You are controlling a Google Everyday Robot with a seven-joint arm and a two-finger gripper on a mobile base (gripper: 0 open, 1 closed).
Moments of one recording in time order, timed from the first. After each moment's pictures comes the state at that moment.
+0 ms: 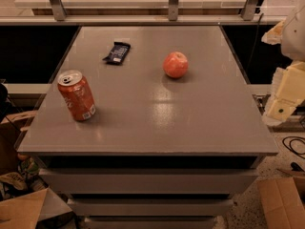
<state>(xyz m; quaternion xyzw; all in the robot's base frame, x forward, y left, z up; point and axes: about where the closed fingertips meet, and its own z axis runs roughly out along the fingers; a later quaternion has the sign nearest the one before) 0.438 -0.216 0.977 -0.60 0.78 -0.04 0.16</state>
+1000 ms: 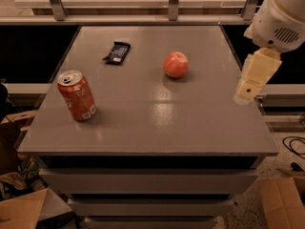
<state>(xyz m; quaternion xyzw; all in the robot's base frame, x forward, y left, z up) 0.495 -0.204 0.963 -0.57 0.80 -0.02 0.16</state>
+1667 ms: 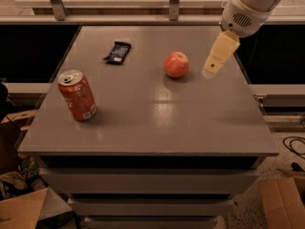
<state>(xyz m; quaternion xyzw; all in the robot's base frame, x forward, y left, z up) 0.588 -0.177 0.944 -0.50 0.85 0.00 0.18</state>
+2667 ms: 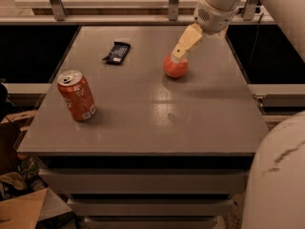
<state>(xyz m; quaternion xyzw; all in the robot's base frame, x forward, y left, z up) 0.656 -0.138 0.912 -0.33 0.93 0.04 0.14</state>
